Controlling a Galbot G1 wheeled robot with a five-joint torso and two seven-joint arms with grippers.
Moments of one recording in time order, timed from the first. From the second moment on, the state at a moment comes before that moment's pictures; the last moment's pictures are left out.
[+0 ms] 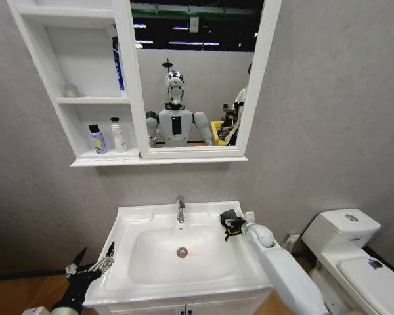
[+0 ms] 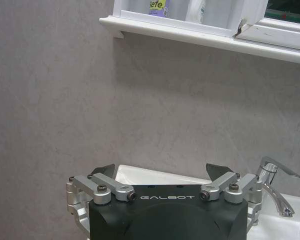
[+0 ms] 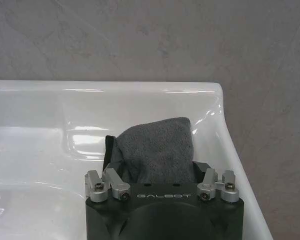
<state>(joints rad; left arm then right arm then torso) 1.75 -1.44 -0.87 -2.36 -0.50 0.18 0.05 -0.68 1.15 0.23 1.35 0.53 -0.59 0.11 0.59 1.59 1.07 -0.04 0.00</state>
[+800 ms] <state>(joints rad) 1.75 -1.44 -0.87 -2.36 -0.50 0.18 0.05 -0.83 1.19 0.24 1.54 0.60 -0.57 0.23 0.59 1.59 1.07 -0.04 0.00</state>
